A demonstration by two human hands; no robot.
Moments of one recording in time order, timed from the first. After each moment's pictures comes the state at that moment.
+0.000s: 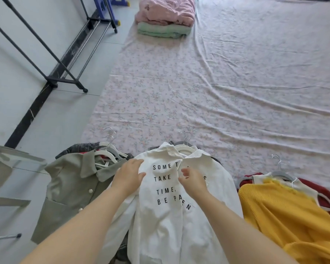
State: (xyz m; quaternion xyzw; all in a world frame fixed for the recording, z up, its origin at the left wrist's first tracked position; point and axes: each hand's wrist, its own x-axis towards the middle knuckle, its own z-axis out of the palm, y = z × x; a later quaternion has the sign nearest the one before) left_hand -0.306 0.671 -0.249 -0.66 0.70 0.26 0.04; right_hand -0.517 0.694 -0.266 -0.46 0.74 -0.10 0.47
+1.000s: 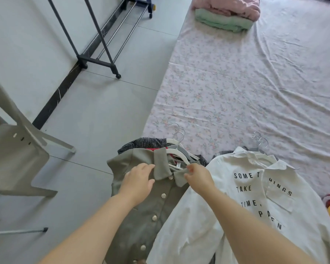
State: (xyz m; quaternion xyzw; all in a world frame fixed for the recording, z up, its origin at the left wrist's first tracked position) left_hand 0.008 0.659 -0.320 -0.65 0.70 0.30 0.01; right_hand -0.196 0.632 -0.341 -0.55 0.74 0.01 0.39
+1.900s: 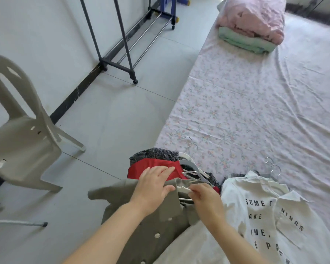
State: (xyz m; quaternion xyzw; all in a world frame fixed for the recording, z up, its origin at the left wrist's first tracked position) left_hand 0.010 0.646 -0.300 -0.62 0.72 0.28 -0.11; right_hand -0.175 0.651 -0.312 -0.64 0.68 -0.09 0.34
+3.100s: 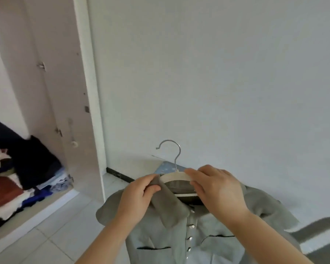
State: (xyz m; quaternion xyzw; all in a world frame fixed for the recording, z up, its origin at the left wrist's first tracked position) left_hand 0.153 1.257 0.034 -0.87 0.00 -0.24 -0.42; right_hand 0.181 1.059 0.089 -0.86 -0.30 -0.38 0.12
